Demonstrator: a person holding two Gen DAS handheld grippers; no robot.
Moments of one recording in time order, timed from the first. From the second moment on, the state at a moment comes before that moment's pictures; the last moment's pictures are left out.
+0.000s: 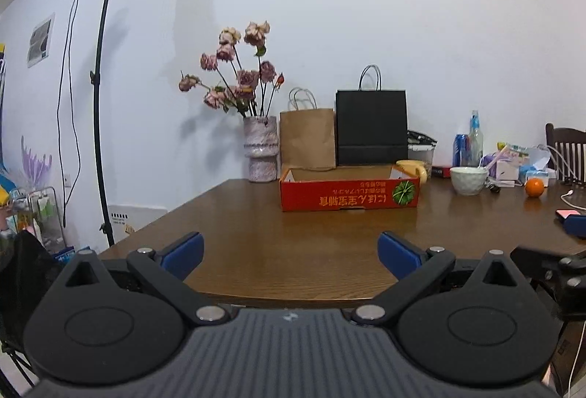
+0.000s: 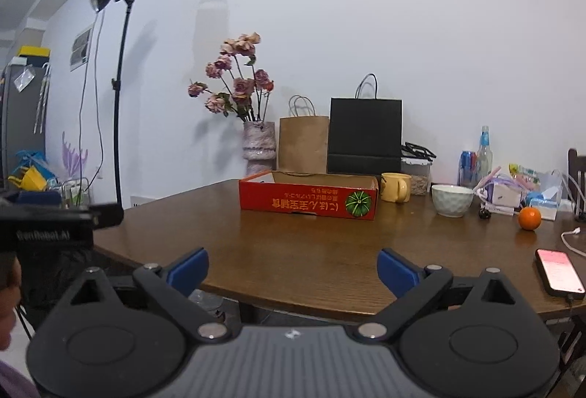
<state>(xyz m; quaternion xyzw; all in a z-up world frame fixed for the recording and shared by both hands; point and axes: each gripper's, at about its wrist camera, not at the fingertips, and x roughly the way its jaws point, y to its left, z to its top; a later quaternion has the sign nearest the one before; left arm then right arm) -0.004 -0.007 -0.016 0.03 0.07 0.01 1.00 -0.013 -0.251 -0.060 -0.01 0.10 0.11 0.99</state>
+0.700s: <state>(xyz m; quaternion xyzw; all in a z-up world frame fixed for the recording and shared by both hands) -0.007 -0.008 -0.011 0.02 0.06 0.00 1.00 -0.003 -0.250 -0.052 -0.01 0.10 0.10 0.99</state>
